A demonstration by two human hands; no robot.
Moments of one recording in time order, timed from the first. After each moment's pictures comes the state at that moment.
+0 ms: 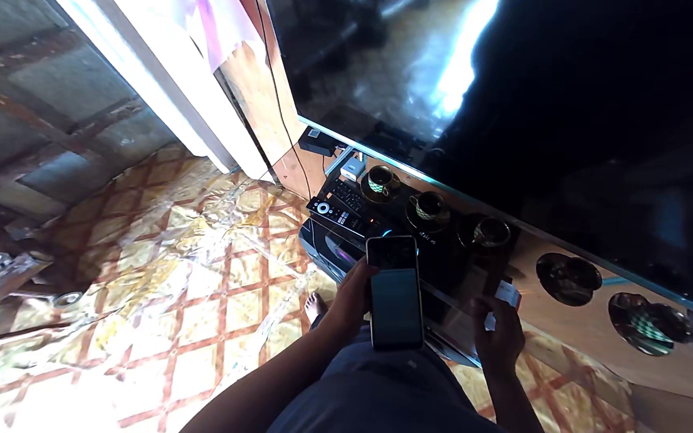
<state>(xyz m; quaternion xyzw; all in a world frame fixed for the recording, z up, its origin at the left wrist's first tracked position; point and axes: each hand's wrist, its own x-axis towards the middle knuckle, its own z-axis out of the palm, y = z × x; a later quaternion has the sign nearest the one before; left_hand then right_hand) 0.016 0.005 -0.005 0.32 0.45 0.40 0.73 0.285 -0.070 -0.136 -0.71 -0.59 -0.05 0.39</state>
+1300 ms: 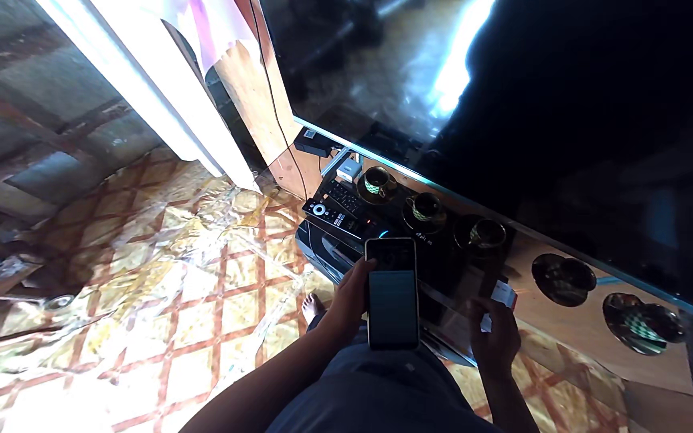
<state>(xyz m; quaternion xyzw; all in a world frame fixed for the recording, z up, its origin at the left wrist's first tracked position) 0.020 0.011 -0.006 0.32 0.46 0.39 0.73 0.286 -0.068 -0.139 -0.70 -0.59 -0.07 0.39</state>
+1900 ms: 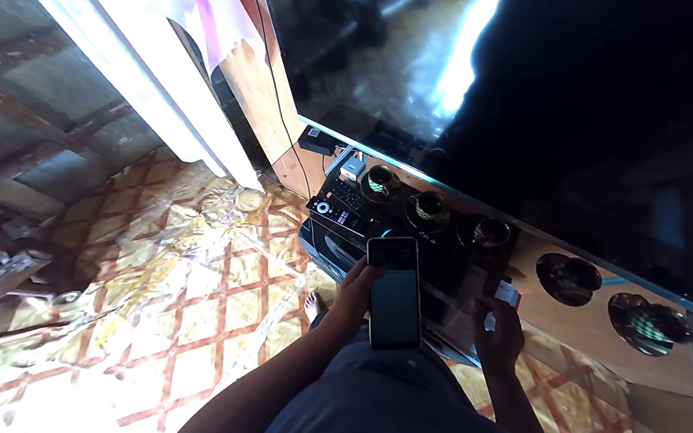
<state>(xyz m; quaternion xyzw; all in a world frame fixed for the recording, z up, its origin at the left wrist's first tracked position) 0.016 0.007 -0.006 0.35 0.46 0.39 0.71 0.285 -0.070 -0.138 -0.70 -0.59 -0.07 0.39</state>
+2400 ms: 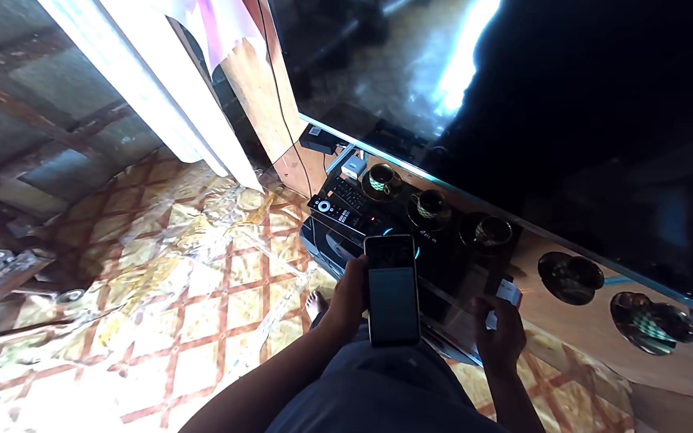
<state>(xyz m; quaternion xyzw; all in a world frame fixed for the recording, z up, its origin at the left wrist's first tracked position) 0.014 0.003 -0.009 0.30 0.46 0.43 0.71 0.285 -0.070 -0.139 -0.70 -0.59 -0.07 0.39</state>
